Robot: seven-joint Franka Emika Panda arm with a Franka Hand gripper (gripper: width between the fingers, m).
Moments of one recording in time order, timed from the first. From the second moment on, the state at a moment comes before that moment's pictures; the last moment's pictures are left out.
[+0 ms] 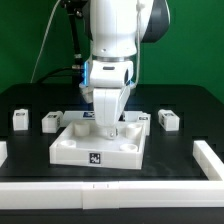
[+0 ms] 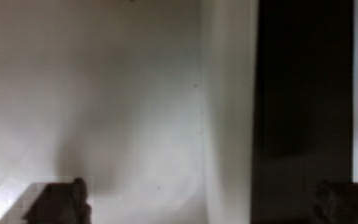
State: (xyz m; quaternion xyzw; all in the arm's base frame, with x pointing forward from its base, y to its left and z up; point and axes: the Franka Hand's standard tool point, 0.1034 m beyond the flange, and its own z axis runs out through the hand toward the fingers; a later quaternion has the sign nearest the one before) arm 0.401 0.005 0.009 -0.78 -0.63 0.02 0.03
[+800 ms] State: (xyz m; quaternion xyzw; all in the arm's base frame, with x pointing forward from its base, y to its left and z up) arm 0.404 0.005 0.011 -0.78 -0.63 0.01 0.03
